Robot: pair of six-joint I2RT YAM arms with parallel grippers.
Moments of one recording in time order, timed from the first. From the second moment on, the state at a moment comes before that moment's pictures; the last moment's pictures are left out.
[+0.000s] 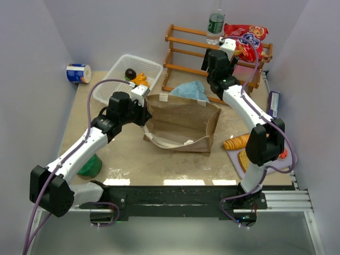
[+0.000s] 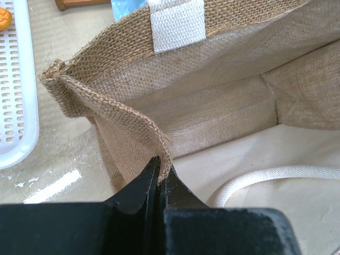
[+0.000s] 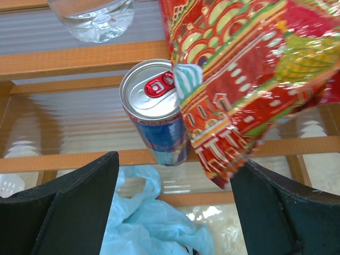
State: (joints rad) left arm -0.44 1.23 0.98 -0.26 0.25 -0.12; right arm 0.36 1.82 1.68 -0.15 0.68 0.28
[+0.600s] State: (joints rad) left arm -0.44 1.23 0.98 -0.26 0.26 -0.11; right arm 0.33 2.01 1.67 0.09 0.68 0.16
